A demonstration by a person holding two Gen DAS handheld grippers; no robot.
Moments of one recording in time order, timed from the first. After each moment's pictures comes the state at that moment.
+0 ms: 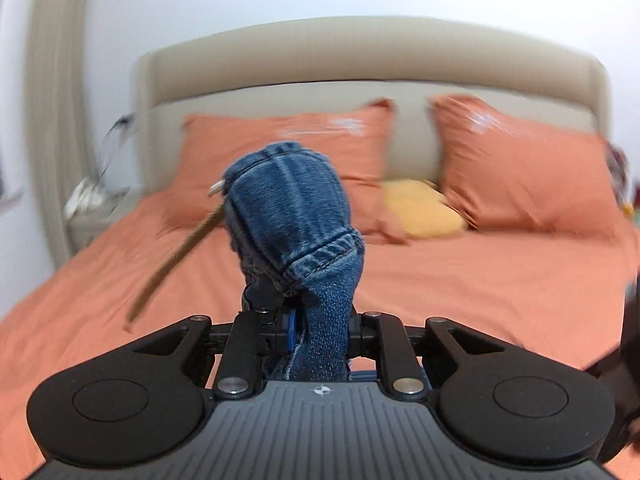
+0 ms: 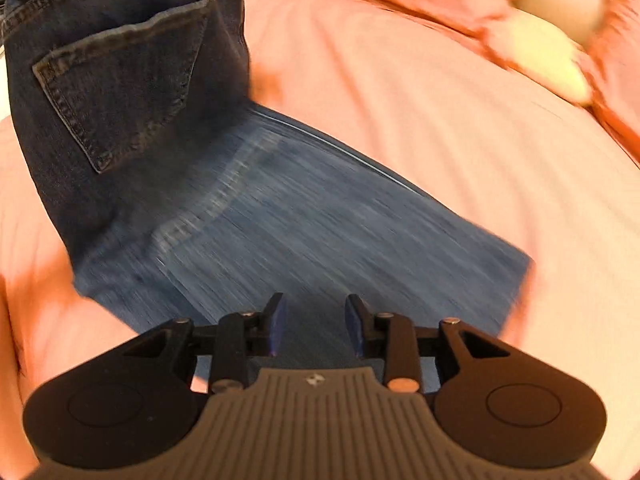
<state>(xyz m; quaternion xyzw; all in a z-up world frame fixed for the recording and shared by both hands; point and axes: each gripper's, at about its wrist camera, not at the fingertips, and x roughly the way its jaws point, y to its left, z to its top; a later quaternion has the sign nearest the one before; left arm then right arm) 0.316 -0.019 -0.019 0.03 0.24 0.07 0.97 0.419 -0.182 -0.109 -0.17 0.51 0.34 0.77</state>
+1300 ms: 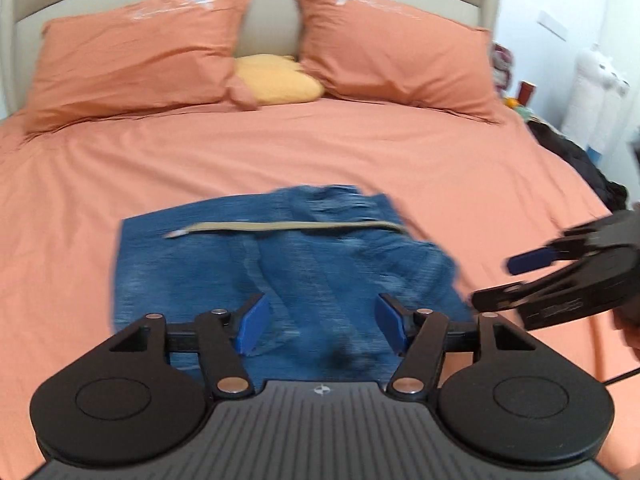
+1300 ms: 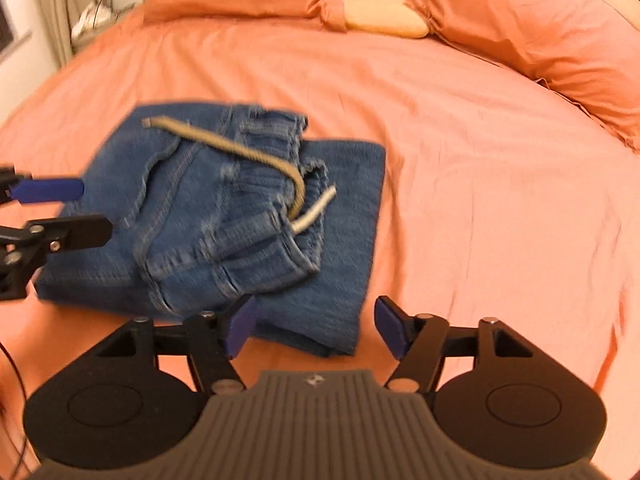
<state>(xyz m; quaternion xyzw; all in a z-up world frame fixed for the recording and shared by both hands) 0.300 -0.039 -0.096 0.00 0.39 -0.12 0.91 0.360 -0.271 -0.087 -0.07 0.51 0.18 0.84</state>
